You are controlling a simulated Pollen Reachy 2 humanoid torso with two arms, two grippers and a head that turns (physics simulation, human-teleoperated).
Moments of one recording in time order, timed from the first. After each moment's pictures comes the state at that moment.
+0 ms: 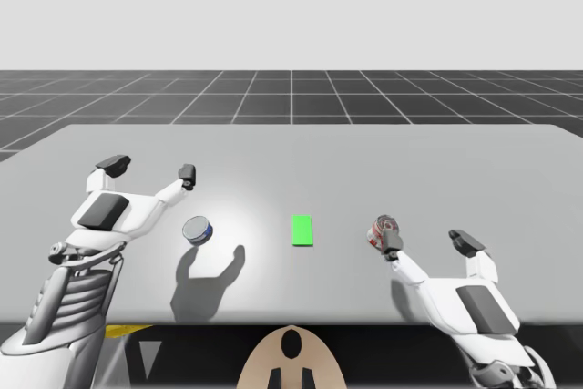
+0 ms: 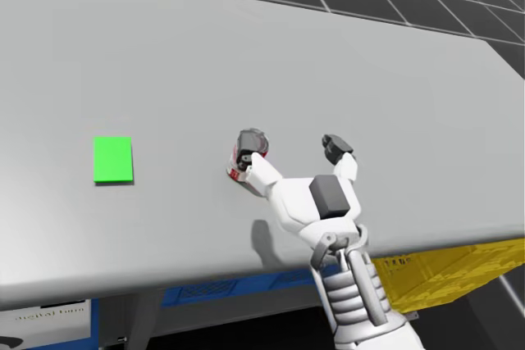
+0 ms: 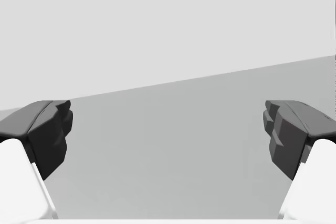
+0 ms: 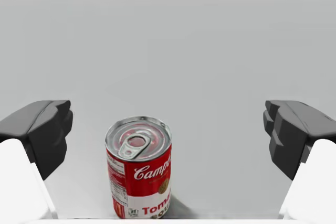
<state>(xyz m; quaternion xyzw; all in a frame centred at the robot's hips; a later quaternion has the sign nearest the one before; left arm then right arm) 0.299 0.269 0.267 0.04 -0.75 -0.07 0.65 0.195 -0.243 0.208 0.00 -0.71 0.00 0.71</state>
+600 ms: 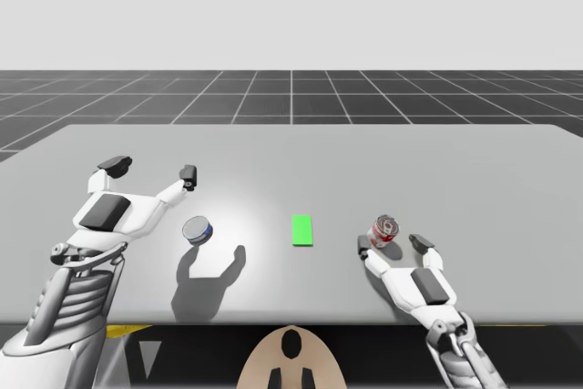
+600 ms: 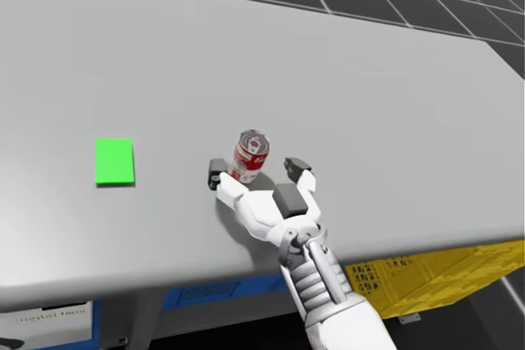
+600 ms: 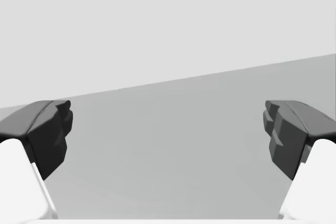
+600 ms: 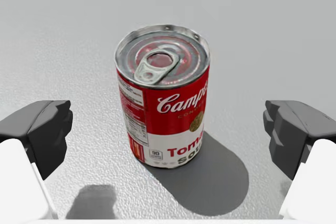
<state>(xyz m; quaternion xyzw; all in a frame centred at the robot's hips) 0.299 0.267 0.266 0.04 -0.75 -0.07 0.65 0.228 -0.230 0.156 0.02 -0.63 0.00 0.78</state>
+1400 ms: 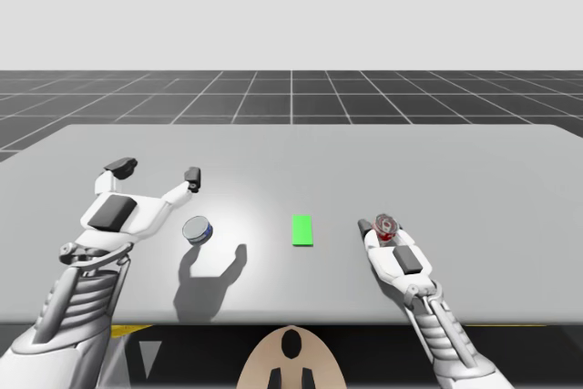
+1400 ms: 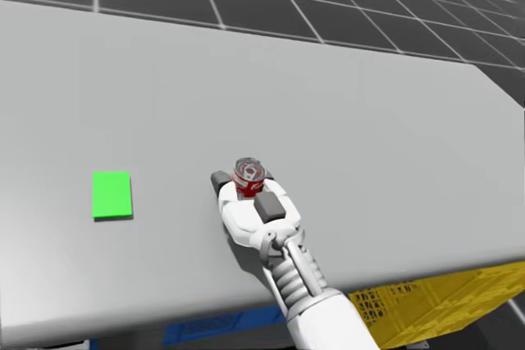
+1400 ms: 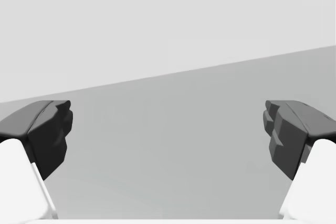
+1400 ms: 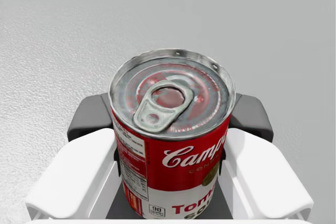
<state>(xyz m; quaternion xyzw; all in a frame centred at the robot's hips) 0.300 0.263 0.262 0.04 -0.75 -0.08 0.66 0.273 -0.224 0.141 0.00 -0.62 0.03 0.78</state>
